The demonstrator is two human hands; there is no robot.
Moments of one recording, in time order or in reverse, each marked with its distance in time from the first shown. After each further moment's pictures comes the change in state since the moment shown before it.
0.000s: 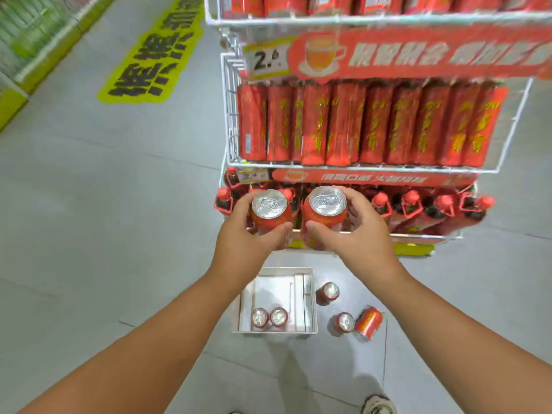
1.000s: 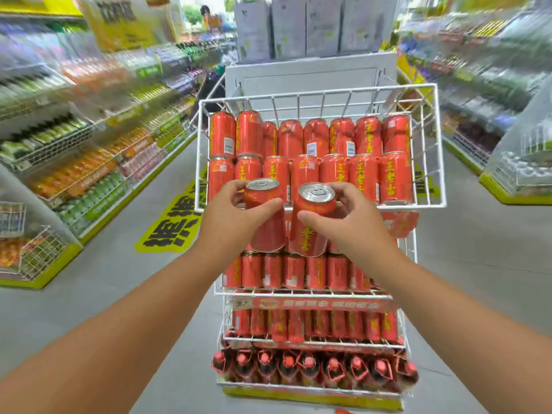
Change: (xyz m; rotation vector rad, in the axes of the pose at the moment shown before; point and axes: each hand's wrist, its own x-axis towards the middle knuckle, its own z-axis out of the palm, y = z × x) left_hand 0.070 0.582 -0.047 -0.055 0.162 0.286; right_hand 0.094 -0.496 -0.260 0.103 0.034 -0.332
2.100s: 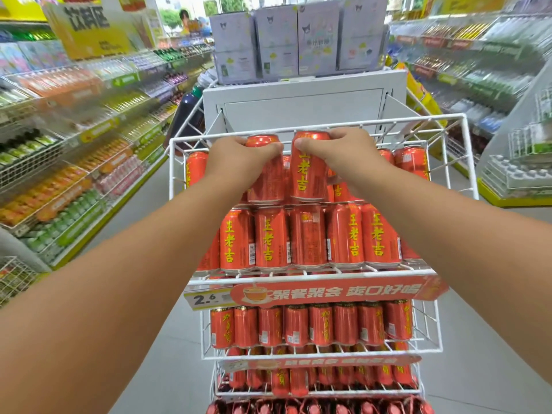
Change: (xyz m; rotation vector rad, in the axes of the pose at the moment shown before) left_hand 0.227 0.060 0.046 0.194 0.062 -0.104; right_hand 0.240 -0.046 0.003 -0.024 0.095 0.171
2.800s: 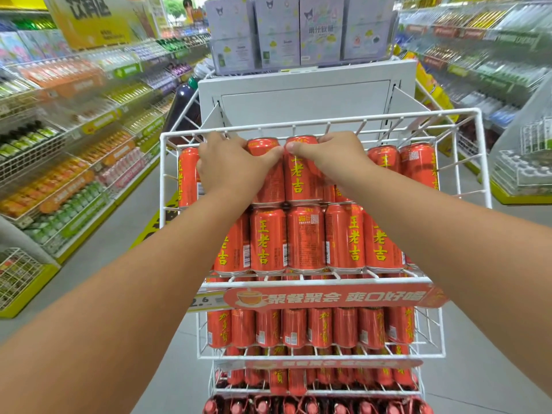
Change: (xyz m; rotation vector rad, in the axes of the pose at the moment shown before) left_hand 0.006 -0.015 0.021 0.501 0.262 0.203; right_hand 0.031 0.017 0.014 -0.177 0.054 0.047
